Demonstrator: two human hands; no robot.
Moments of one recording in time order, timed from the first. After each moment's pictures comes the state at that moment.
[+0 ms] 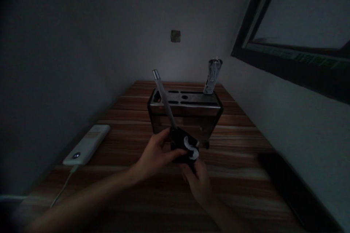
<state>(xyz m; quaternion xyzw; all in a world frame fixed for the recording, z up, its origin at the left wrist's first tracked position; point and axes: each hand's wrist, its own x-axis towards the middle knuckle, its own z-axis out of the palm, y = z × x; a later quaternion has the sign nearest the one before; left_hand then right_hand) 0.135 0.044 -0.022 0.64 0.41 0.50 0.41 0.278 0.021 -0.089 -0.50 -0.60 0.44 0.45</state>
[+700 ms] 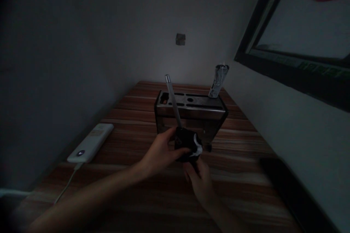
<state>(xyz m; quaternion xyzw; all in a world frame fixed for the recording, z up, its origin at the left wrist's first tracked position) 0.131 0.048 -0.020 0.67 0.44 0.47 0.37 0.273 0.024 -0.090 -0.48 -0.60 0.44 0.47</state>
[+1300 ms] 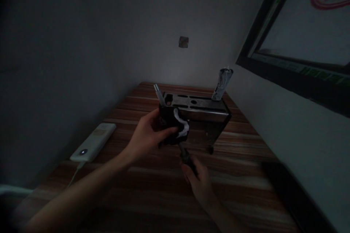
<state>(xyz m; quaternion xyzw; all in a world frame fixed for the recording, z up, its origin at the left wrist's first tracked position) 0.100 0.055 0.023 0.59 0.42 0.56 0.39 0.271 0.025 -0.094 -0.44 -0.63 0.46 0.45</state>
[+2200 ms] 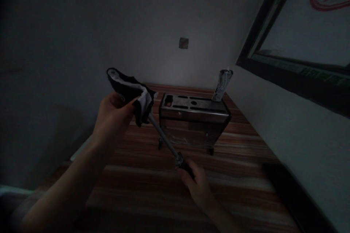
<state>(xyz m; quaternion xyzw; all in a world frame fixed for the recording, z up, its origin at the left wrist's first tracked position) 0.046 0.067 0.051 0.51 0.40 0.71 0.29 0.273 0.023 -0.097 -0.45 -0.66 0.43 0.41</state>
